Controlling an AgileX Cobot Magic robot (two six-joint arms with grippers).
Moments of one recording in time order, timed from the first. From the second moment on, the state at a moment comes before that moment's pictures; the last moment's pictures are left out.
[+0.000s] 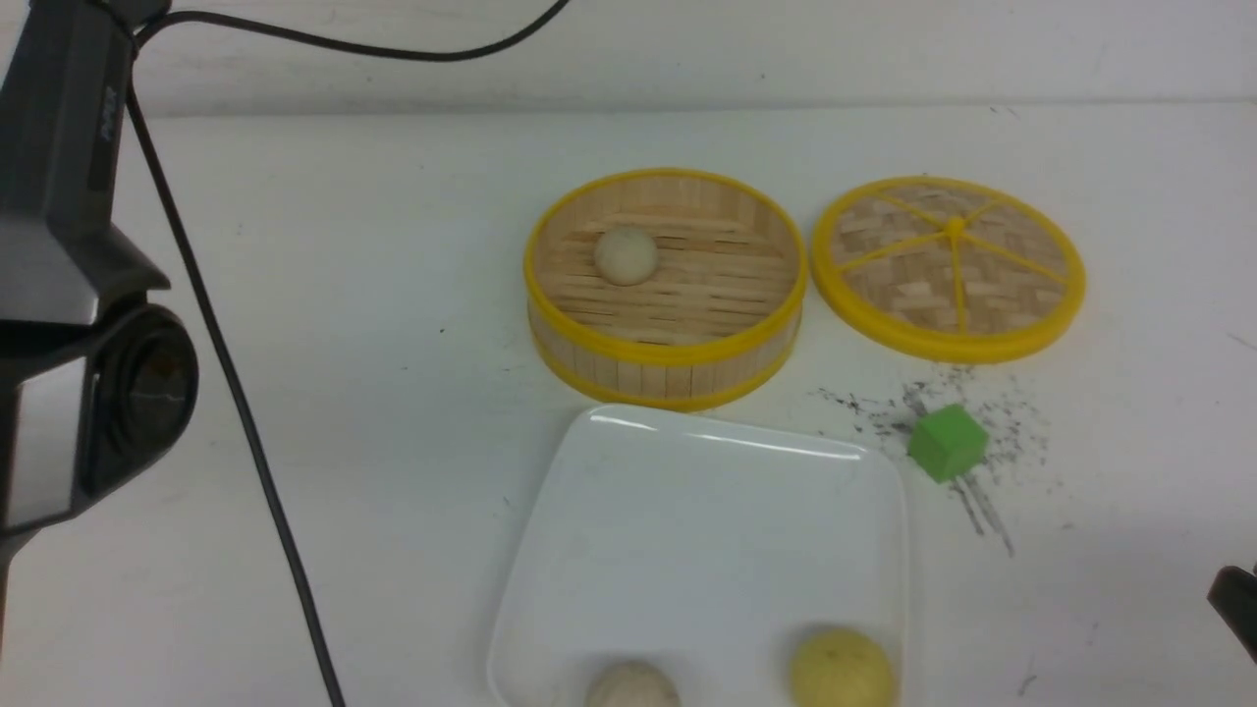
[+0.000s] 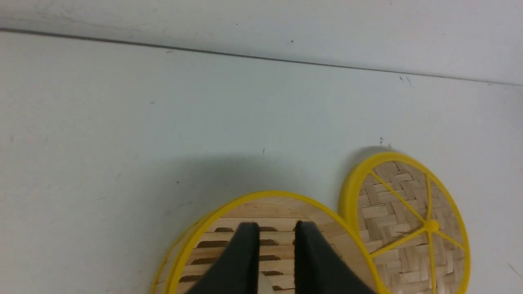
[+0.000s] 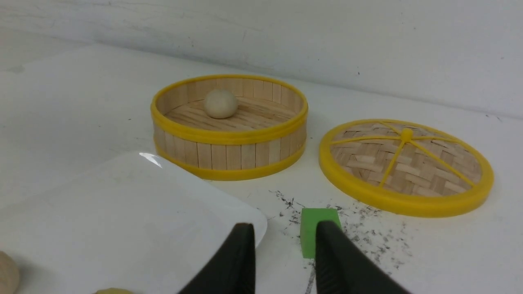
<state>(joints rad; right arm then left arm) 0.38 0.25 -0.02 1.74 0.00 -1.74 -0.14 2.45 -2.94 -0.45 1.24 -0.13</state>
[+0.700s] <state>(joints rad) 0.38 0.25 -0.02 1.74 0.00 -1.74 -0.14 2.37 -2.94 -0.22 1.24 -0.09</state>
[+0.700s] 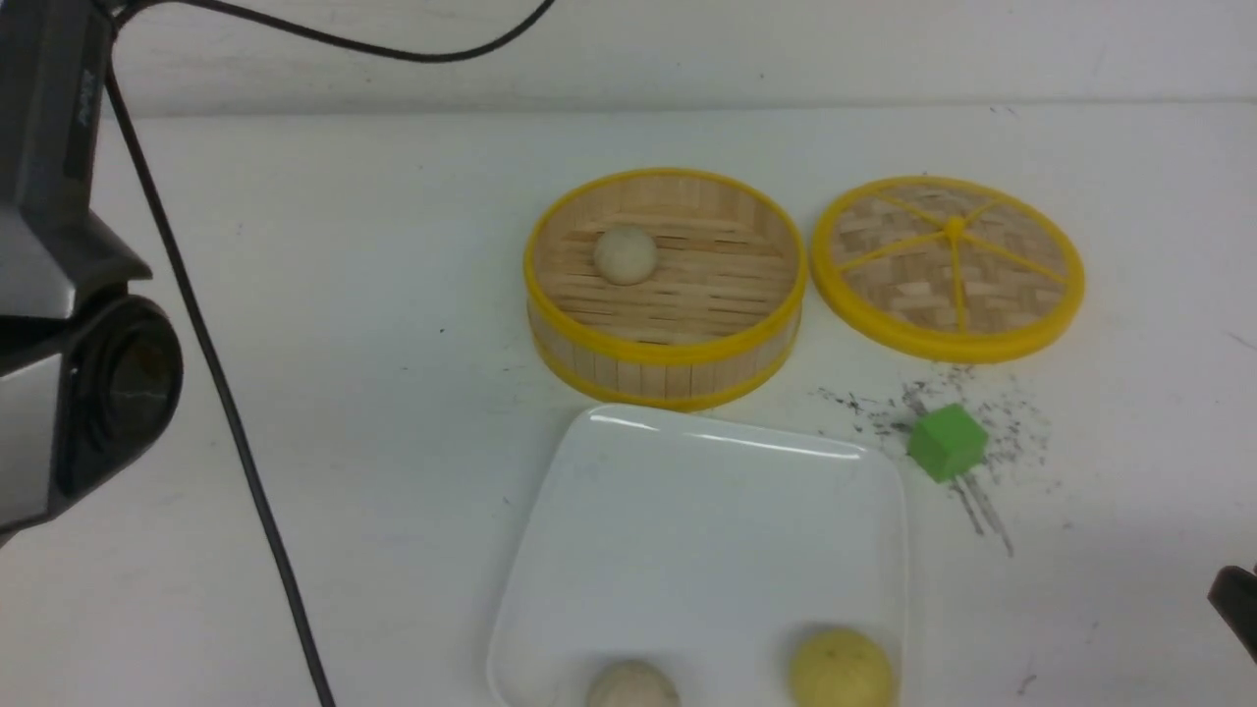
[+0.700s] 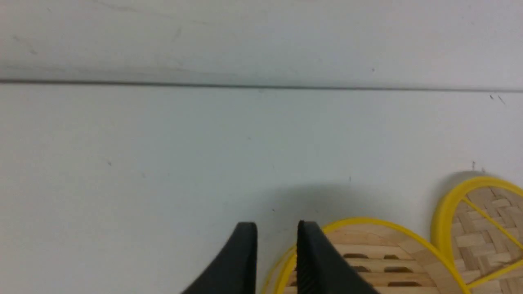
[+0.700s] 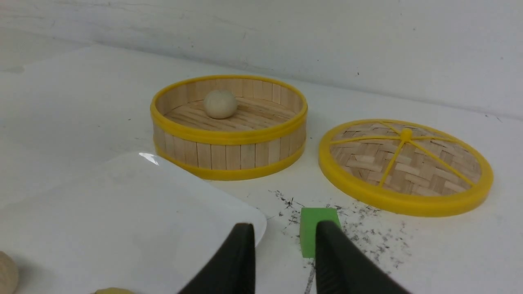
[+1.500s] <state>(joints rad) 0.38 0.25 -0.02 1.74 0.00 -1.74 -0.21 2.09 -2.22 -0.08 1.19 0.03</state>
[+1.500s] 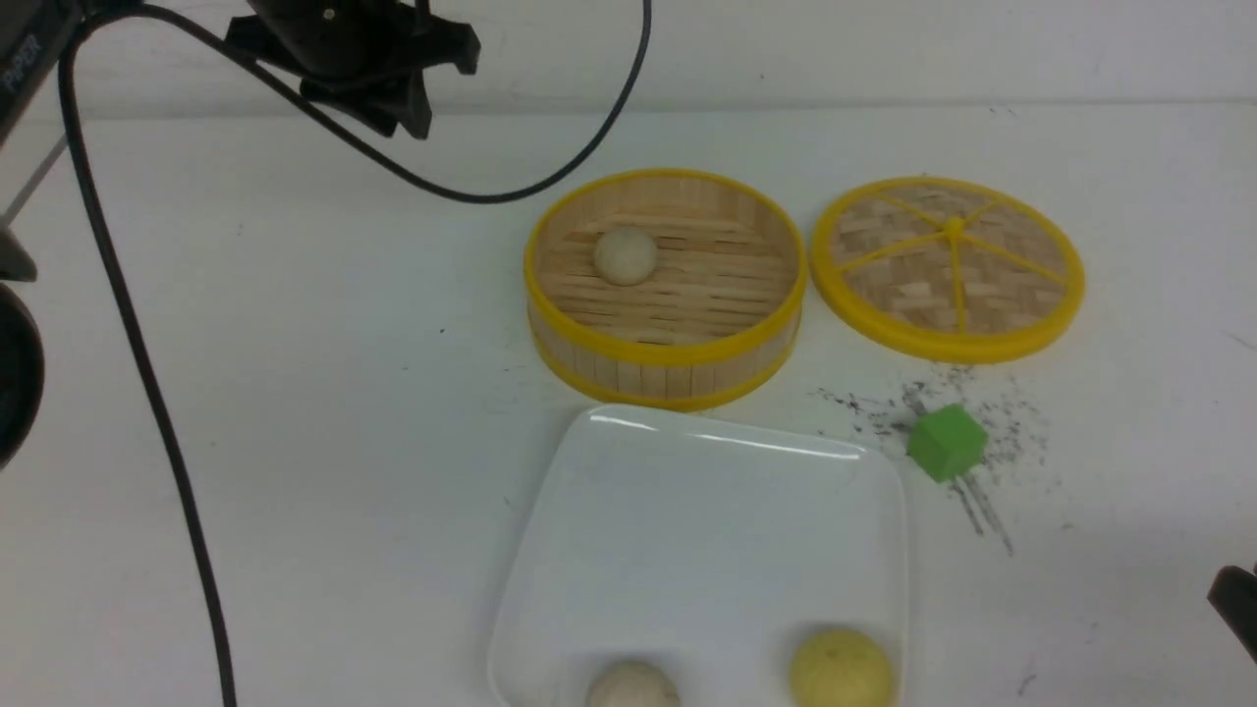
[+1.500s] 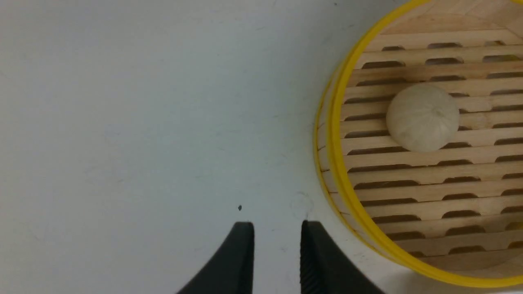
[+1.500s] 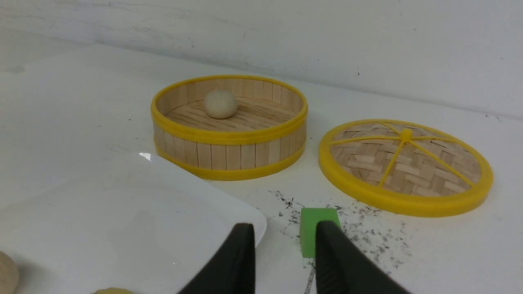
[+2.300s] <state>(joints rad) 0.38 0.25 -0.02 1.74 0.00 -1.74 -0.21 2.08 -2.22 -0.21 1.18 0.04</state>
